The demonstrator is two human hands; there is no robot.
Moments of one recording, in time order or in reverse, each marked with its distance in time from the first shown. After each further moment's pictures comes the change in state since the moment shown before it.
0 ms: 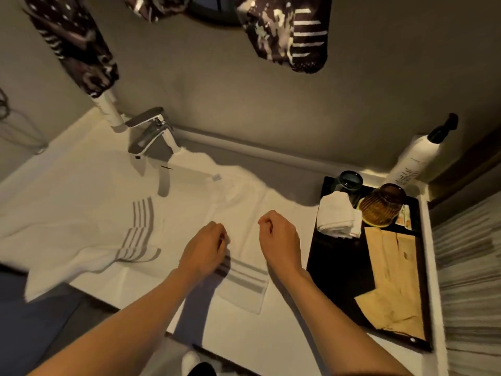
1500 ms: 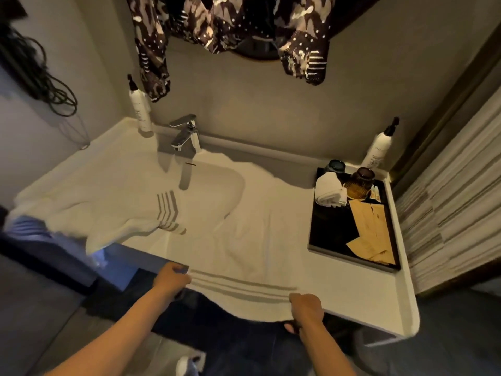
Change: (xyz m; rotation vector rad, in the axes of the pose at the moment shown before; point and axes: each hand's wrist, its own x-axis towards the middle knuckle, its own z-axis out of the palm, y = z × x) left_hand -0.203 -0.122 -0.036 -0.637 -0.145 -0.855; right_hand -0.253 0.011 0.017 0.417 -0.008 1.088
